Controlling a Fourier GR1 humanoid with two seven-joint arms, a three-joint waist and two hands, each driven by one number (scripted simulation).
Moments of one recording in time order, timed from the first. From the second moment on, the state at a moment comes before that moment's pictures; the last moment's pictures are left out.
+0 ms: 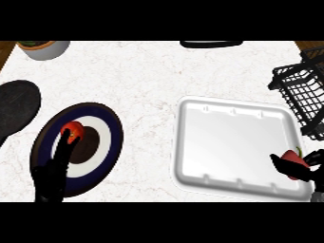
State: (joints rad) left arm 0.16 0.15 -0.11 -1.48 0.00 0.27 0.00; right arm 0.09 -0.11 -0.14 -1.72 1.08 -0.07 0.90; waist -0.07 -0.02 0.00
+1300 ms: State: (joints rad) left arm 0.11 0.14 -0.12 -1.45 -0.02 0.23 0.01; right arm -0.40 -0.39 -0.50 -2.22 1.17 0.43 1.05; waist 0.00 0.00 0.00
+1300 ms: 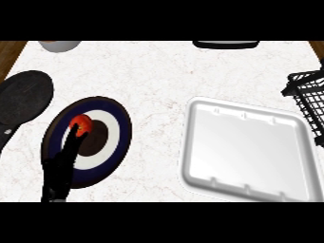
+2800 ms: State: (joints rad) left arm 0.10 0.11 -0.11 -1.44 -0.04 0.21 0.02; right arm -0.66 -0.53 -0.67 -1.17 1.07 -0.10 0.83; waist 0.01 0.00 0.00
